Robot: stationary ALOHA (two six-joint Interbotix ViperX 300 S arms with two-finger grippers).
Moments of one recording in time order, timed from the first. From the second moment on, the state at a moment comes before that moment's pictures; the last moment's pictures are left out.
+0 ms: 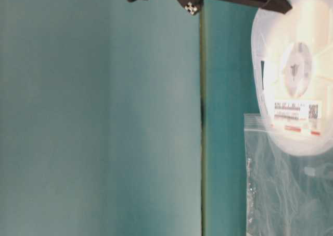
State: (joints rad) left arm 0.19 -0.12 1.36 0.01 -0.53 -0.95; right arm -0.09 -0.04 0.99 0.04 -0.04 1.11
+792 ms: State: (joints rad) left arm 0.19 -0.12 1.36 0.01 -0.53 -0.95; right arm -0.09 -0.15 1.10 0.04 -0.03 1.14
